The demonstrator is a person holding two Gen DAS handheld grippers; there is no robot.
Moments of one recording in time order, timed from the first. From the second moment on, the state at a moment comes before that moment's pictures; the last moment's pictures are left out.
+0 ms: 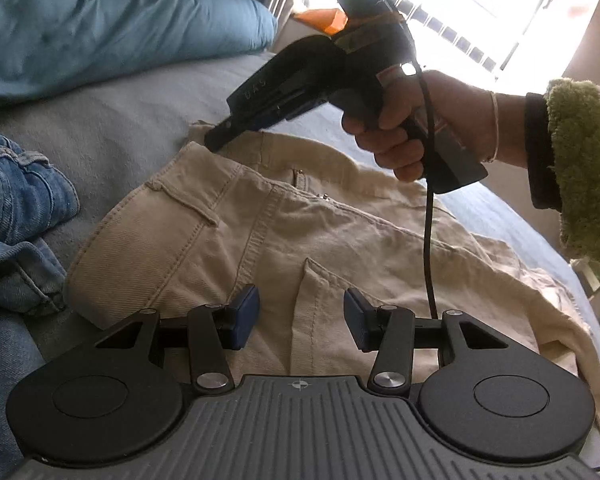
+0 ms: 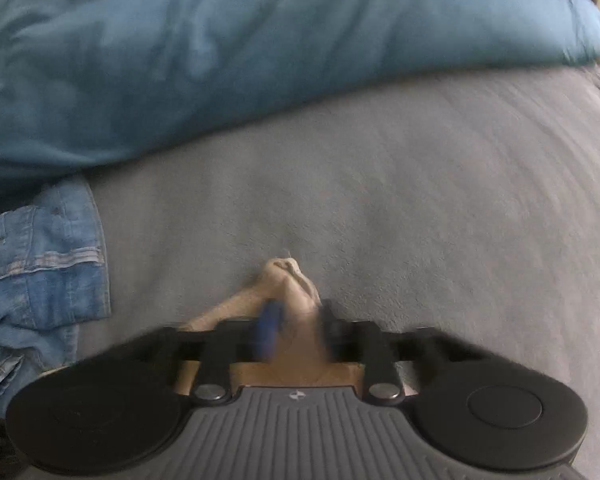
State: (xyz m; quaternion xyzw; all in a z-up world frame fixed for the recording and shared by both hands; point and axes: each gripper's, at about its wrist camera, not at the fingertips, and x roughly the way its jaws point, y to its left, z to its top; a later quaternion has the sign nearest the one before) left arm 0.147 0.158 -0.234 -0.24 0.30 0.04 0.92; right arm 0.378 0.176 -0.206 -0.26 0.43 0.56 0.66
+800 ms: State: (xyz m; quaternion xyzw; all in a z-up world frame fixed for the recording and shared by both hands) left arm 0.145 0.159 -0.232 -0.24 0.30 0.05 0.92; right arm 0.361 0.030 -0.171 -0.28 0.48 0.48 0.68
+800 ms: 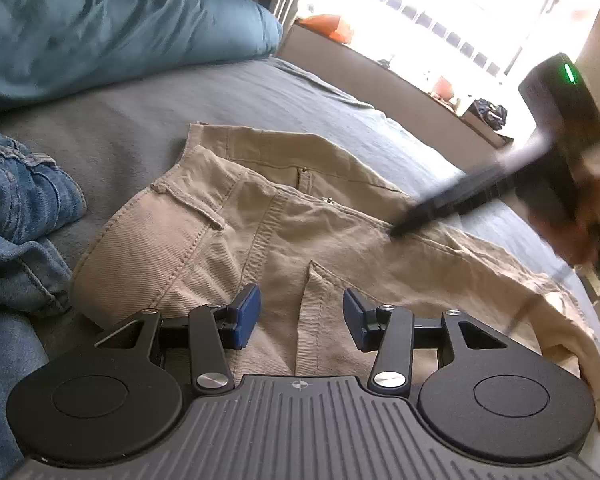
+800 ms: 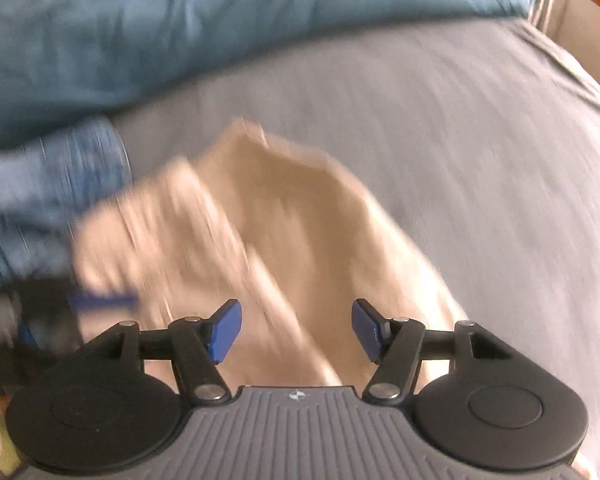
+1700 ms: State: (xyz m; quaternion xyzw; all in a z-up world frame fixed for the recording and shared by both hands) left arm 0.170 0.168 -0.218 -0.26 0.27 0.10 0.92; right arm 0.309 0.035 -0.144 -0.38 0.24 0.36 0.81
